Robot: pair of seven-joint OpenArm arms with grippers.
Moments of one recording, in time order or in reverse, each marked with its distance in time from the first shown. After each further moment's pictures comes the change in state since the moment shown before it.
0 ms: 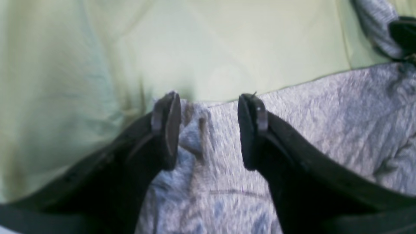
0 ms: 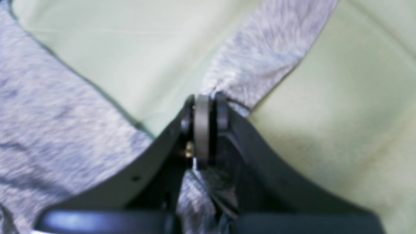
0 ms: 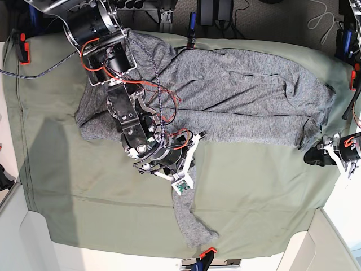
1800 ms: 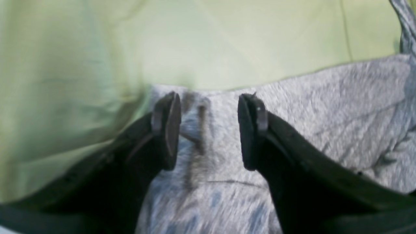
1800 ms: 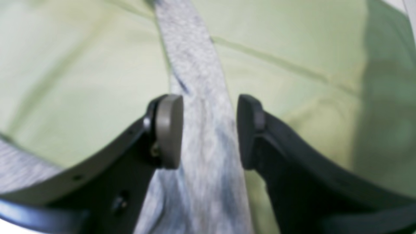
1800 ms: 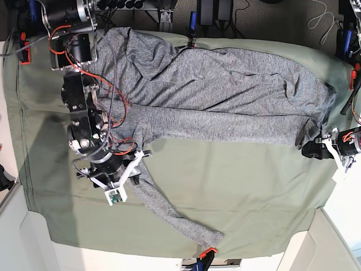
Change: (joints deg) left arm 2.1 0.5 0.5 0.0 -0.7 0.0 1.0; right arm -3.2 10.1 11.0 9.2 -4.2 -3.6 5.5
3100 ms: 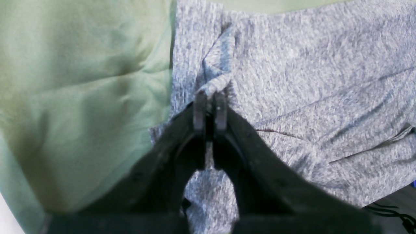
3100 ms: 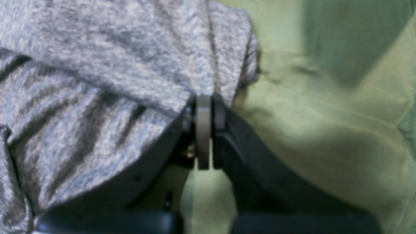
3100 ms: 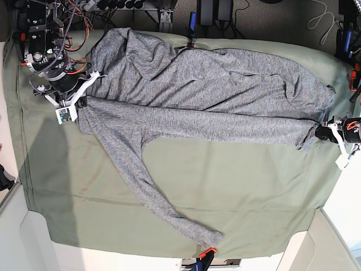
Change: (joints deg) left arm 0.6 -5.2 8.2 -3.1 1.8 -0.1 -0.5; right arm -32.6 11.6 11.6 29.2 8.9 -0.1 -12.3
